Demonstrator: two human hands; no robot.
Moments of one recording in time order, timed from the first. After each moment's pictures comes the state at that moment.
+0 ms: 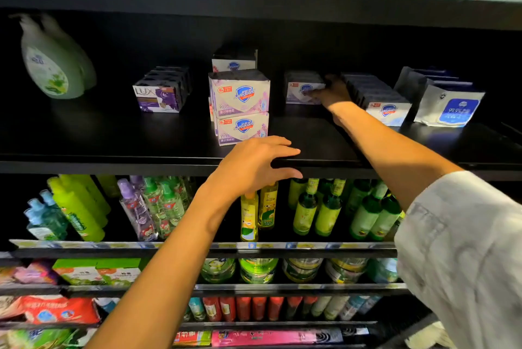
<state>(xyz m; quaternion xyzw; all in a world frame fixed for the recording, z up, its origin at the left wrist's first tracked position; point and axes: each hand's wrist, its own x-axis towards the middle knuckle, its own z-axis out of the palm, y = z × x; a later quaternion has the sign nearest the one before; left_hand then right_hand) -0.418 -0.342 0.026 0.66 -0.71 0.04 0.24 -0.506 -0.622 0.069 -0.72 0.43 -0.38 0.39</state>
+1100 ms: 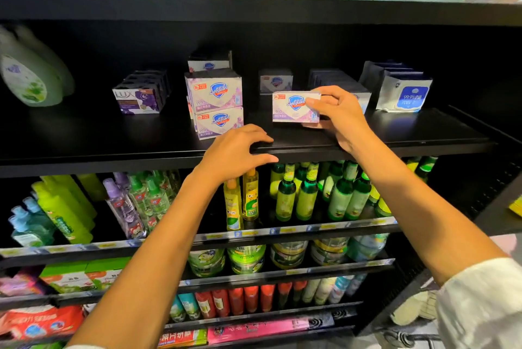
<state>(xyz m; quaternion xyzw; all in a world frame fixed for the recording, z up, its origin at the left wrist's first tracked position) -0.433 -0.338 0.036 0.69 -0.68 0.00 0.25 -0.633 -0.507 0.068 -0.64 0.29 -0.43 0.57</state>
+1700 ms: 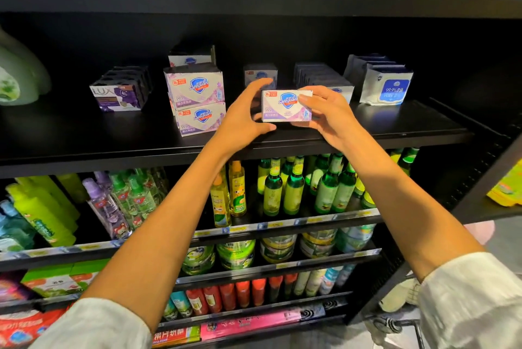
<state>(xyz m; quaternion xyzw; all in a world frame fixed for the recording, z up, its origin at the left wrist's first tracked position) -0.464 -0.382 0.058 0.57 -0.62 -0.18 0.51 -0.651 -0.505 0.065 -0.61 0.25 -0.40 0.64</state>
